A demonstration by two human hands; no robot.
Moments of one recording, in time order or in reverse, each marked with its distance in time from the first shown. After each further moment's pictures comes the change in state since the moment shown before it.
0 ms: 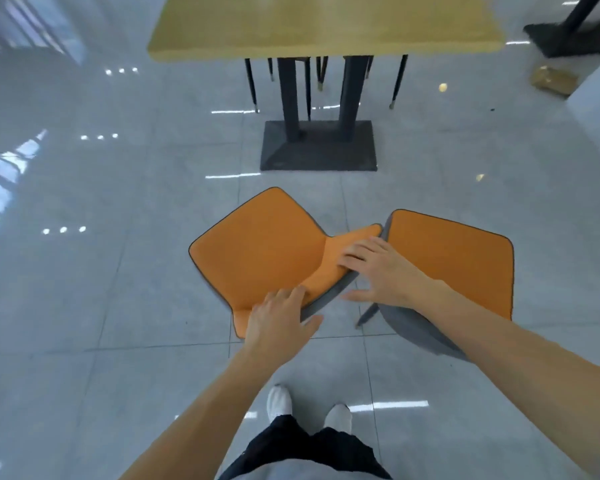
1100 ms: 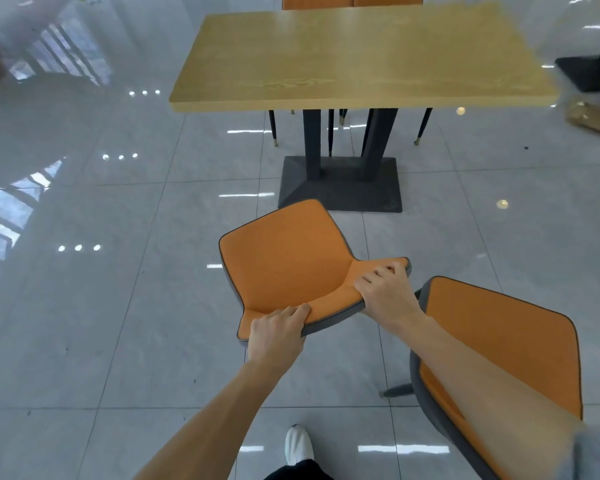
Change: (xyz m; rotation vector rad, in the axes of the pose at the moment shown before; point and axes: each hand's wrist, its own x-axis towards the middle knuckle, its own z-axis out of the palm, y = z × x) left_hand 0.178 -0.080 -0.042 0.222 0.228 0.110; right_hand 0.186 0.070 0.004 -0.287 0.302 0.171
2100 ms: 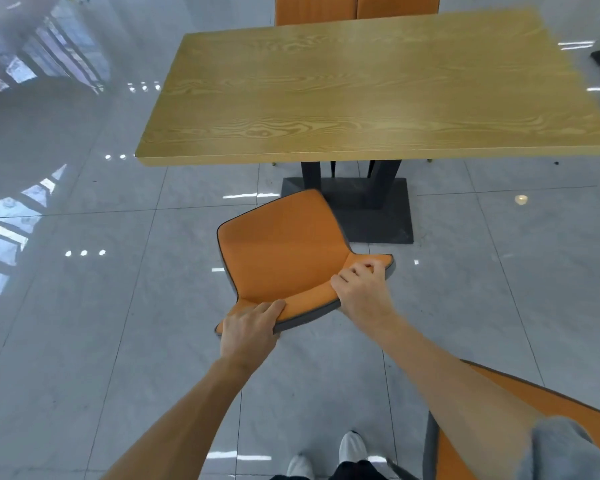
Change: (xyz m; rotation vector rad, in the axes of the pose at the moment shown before) left_hand 0.261 -0.078 -0.005 0.003 0.081 0.000; right_hand 0.237 0.113 0.043 0.040 0.151 0.026
